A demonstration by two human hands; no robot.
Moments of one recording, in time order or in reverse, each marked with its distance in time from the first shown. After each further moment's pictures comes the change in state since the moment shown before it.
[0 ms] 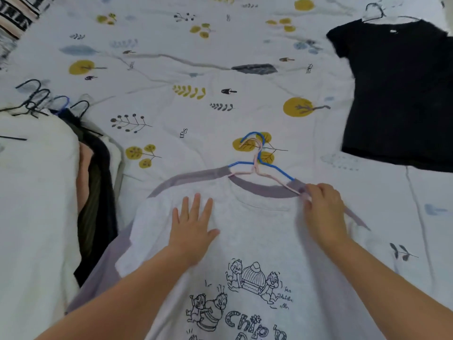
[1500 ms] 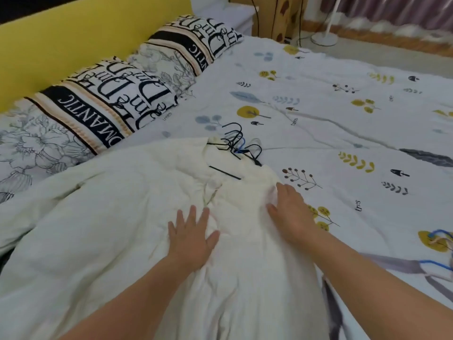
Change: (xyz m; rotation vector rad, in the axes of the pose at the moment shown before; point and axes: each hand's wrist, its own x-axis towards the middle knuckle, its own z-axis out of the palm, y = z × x) left_hand -0.060 -0.421 -0.034 -0.322 0.102 -0.399; right_hand 0.008 -0.520 0.068 -0.001 -0.412 -0.367
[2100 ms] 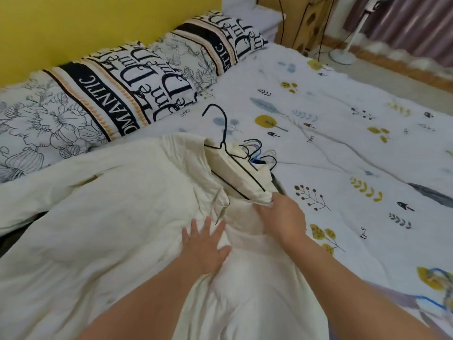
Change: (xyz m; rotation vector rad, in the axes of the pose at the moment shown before) left_hand 0.015 -0.011 0.005 -0.111 -0.168 0.065; right_hand 0.014 -0.078 -0.009 0.066 0.100 0.085
